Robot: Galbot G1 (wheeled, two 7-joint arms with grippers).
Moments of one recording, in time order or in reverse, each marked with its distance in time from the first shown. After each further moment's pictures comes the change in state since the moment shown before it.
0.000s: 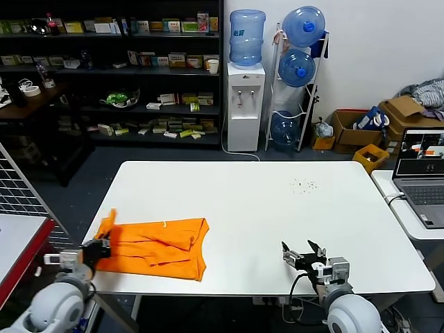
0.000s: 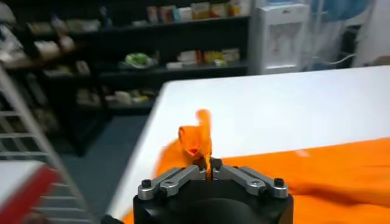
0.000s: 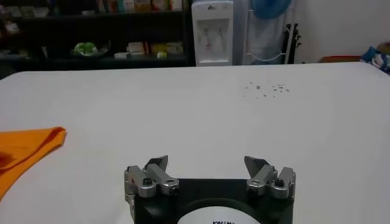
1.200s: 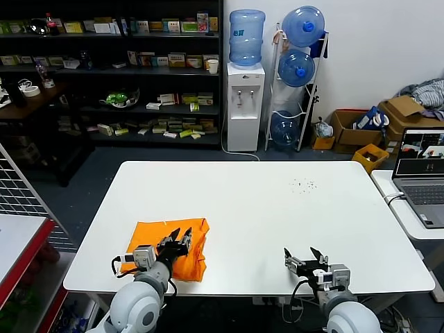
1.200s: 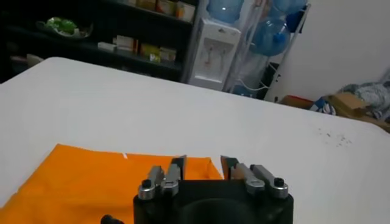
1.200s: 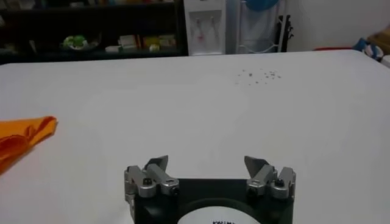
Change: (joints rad) left arm -0.142 -0.326 0.224 -0.132 0.000 0.108 -0.106; right arm -0.029 0.024 0.011 -0.010 -0.021 0.002 0.001
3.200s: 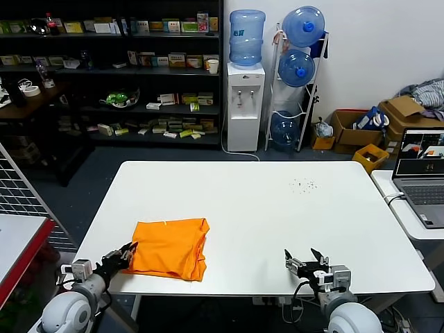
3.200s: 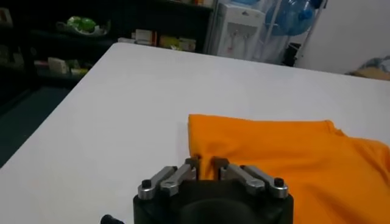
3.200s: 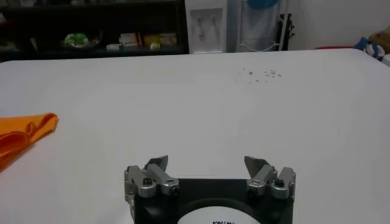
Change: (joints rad) left arm 0.097 0.244 -0.213 0.380 -0.034 -0.232 0.487; right arm -0.005 -0.007 -0.002 0.000 0.004 -0.001 -0.003
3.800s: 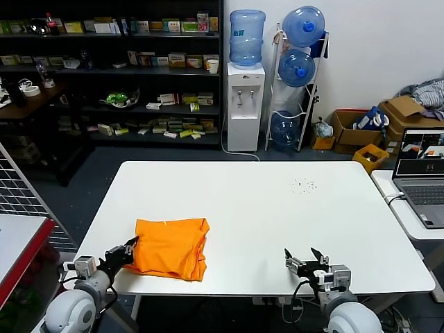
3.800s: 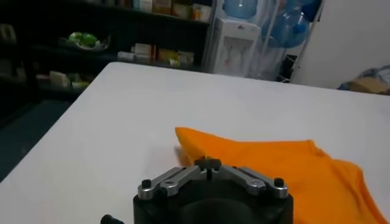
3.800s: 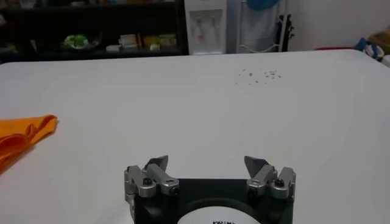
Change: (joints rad) left arm 0.037 -0.032 -0.048 -0.138 0.043 0.050 -0.075; right arm 0.003 0.001 0.000 -0.001 0.001 0.005 0.001
